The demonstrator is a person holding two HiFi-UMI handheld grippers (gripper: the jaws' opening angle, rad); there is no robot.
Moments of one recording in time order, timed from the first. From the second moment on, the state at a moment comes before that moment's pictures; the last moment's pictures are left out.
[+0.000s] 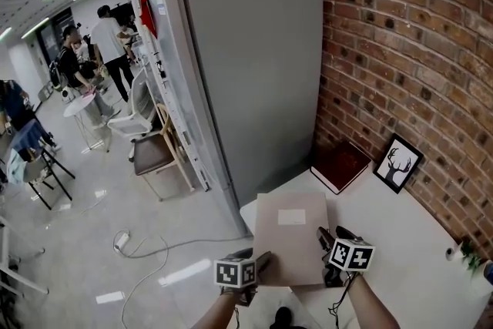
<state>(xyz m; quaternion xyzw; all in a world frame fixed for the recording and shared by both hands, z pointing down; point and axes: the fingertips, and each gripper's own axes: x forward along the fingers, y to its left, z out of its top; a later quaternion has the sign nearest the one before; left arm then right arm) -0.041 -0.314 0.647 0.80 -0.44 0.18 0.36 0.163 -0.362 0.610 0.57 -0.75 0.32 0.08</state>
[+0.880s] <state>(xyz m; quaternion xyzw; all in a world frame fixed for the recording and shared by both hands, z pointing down) -0.042 -0.314 0.650 0.79 -0.45 0.18 0.39 0.149 -0.378 0.653 0.50 -0.77 0.36 0.16</state>
